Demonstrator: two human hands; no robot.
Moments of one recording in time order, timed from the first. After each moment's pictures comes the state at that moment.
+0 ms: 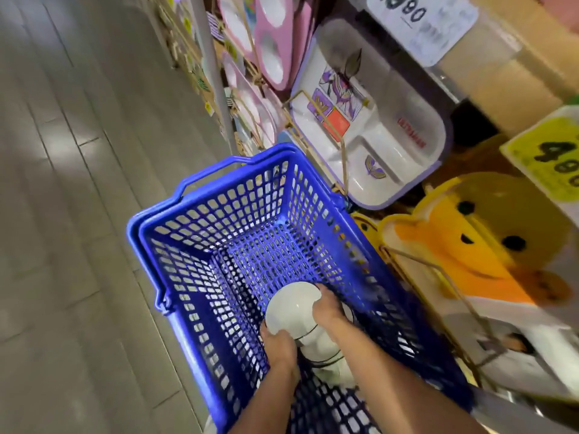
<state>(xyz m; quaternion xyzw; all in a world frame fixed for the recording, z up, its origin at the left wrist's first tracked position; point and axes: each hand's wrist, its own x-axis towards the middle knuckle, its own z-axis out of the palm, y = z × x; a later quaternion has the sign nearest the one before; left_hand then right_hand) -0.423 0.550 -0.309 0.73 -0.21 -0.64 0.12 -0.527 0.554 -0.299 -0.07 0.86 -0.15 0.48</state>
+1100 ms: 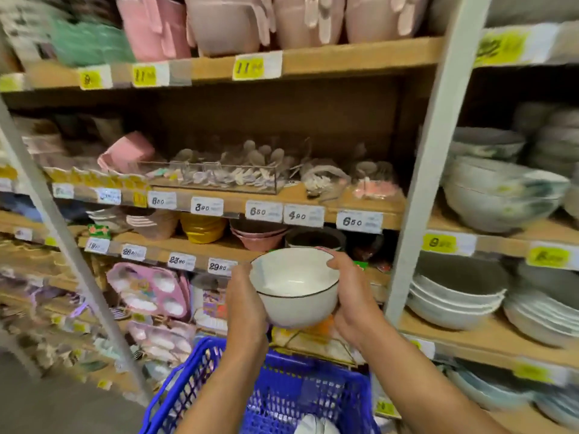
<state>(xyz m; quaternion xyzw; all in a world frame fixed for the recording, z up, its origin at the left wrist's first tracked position) -0.421 0.507 0.151 0.17 -0.55 -0.79 0.20 -0.450 0.629 0.159 0.07 0.57 -0.82 0.04</state>
